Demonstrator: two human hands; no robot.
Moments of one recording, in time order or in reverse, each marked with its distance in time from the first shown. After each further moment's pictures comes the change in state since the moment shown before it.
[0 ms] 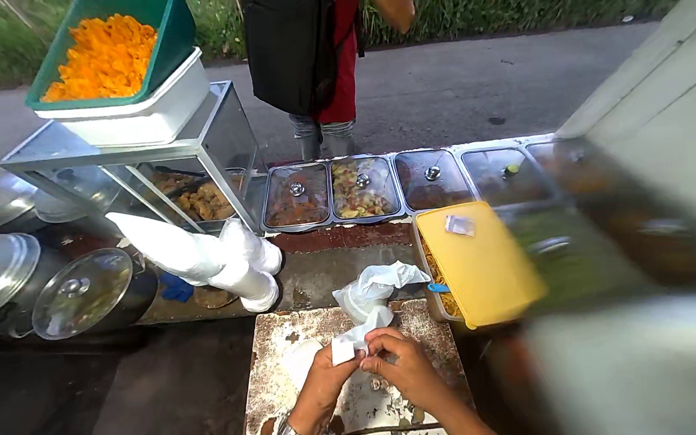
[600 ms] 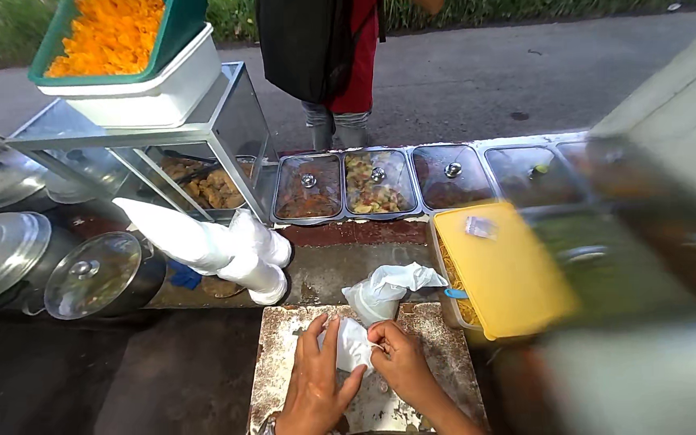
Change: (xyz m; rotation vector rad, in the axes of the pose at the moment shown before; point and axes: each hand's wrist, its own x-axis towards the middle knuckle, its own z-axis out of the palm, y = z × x) left_hand -0.006 0.016 -0.033 1.304 0.193 0.591; right_hand 0.028 0.004 0.034 -0.049 0.157 -0.037
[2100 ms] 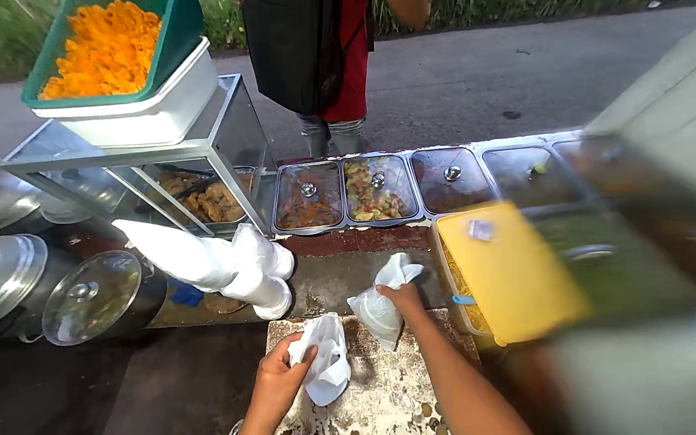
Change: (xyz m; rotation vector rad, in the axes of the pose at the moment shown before) left_hand 0.021 -0.056 -0.045 -0.711 -0.028 -0.550; right_hand 0.145 0.100 -0.006 -0.010 0.269 0.524
